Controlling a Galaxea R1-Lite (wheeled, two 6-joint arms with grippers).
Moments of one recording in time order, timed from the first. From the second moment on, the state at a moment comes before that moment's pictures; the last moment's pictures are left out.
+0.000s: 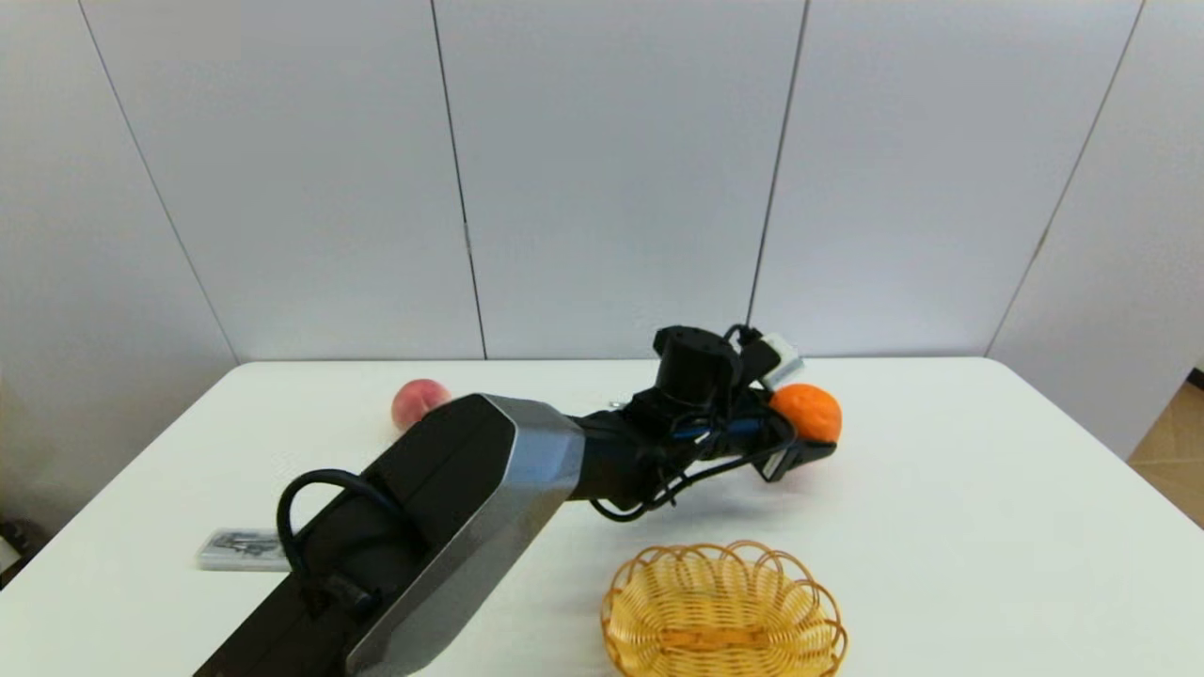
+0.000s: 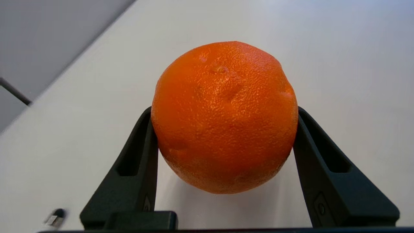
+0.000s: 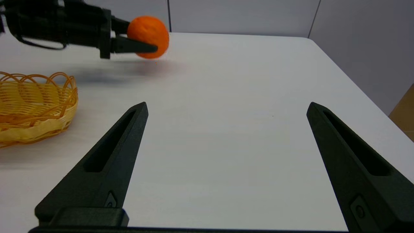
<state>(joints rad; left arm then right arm) -0.81 2.65 -1.99 -0.43 -0.41 0.19 0.00 0.00 0.00 0.00 0.00 -0.04</state>
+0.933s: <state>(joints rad) -0.63 1.82 -1.62 0.12 -0.20 0.33 0.00 0.00 0.00 0.00 0.00 -0.04</state>
